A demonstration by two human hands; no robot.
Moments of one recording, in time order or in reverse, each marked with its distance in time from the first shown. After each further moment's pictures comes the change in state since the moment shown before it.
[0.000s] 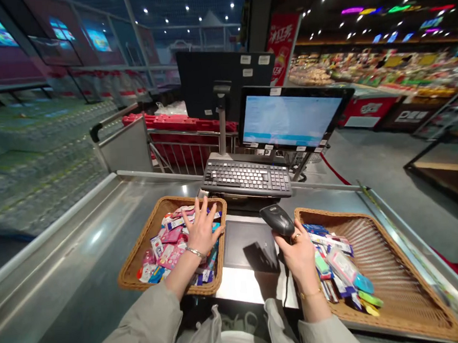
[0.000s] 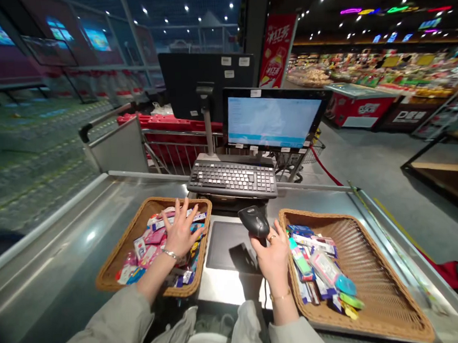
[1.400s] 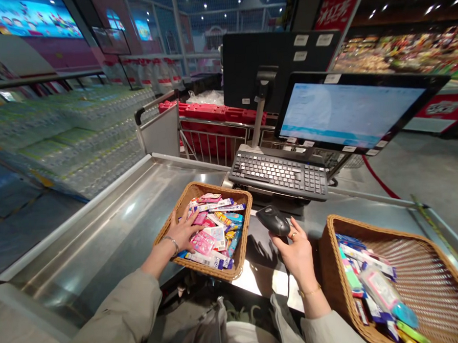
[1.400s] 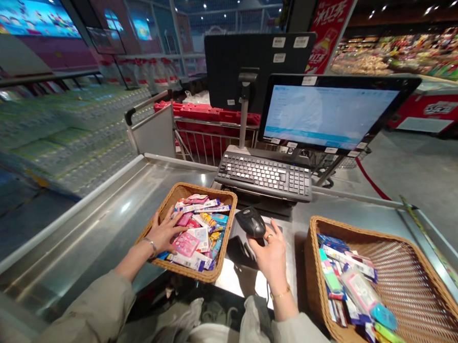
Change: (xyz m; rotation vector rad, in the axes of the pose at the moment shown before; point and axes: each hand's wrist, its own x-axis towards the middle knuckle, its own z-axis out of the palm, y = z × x) left_hand -0.070 -0.149 -0.014 0.107 -0.627 0.031; right_hand -0.018 -0.025 0.057 0.093 -0.229 0.008
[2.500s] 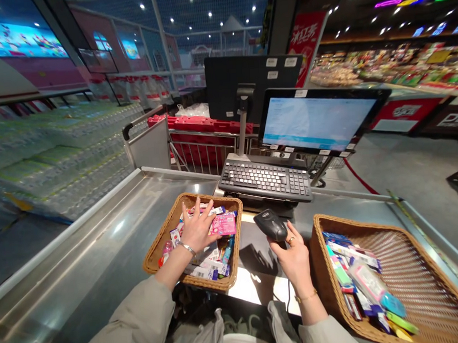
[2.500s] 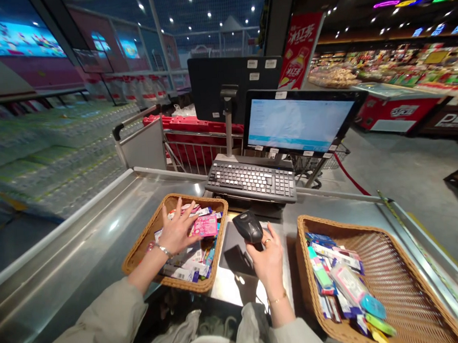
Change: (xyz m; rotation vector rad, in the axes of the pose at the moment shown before) left_hand 0.031 0.078 -0.055 0.041 0.505 0.071; right_hand -0.004 0.000 -0.015 0.008 0.089 -0.032
